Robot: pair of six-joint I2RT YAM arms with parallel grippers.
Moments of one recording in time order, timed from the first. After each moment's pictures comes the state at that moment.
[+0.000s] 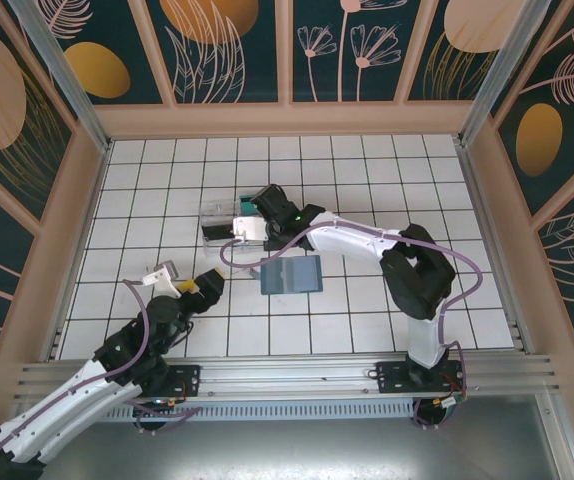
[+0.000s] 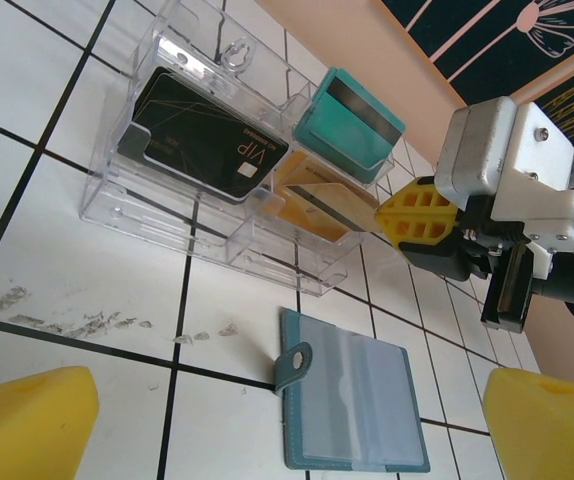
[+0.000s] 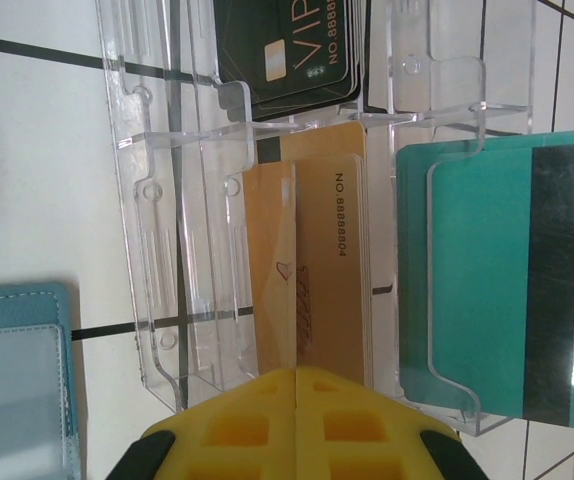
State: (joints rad) left arm -0.84 0.22 0.16 -0.30 -0.43 -1.00; right arm 0.88 1.92 1.42 -0.40 0.14 -0.92
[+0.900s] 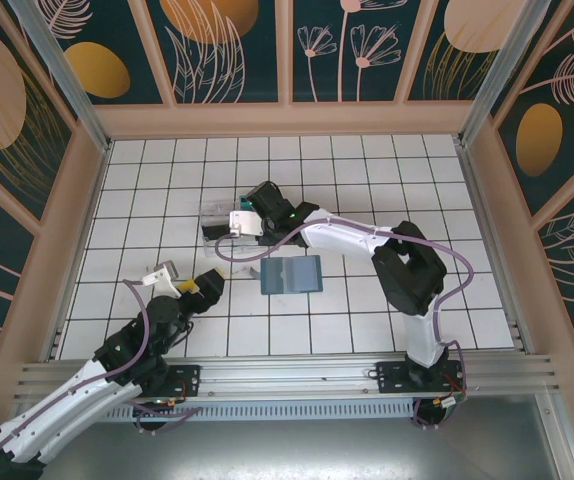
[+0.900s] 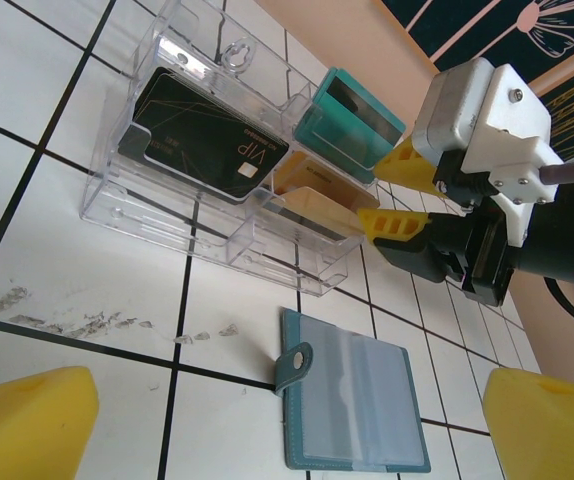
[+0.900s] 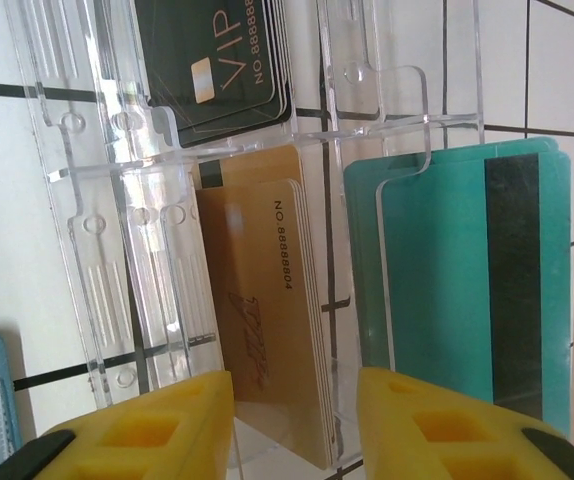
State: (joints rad) left arm -0.84 0.22 0.16 -0.30 -0.43 -1.00; right arm 0.88 1.97 1.48 -0.38 0.18 -0.86
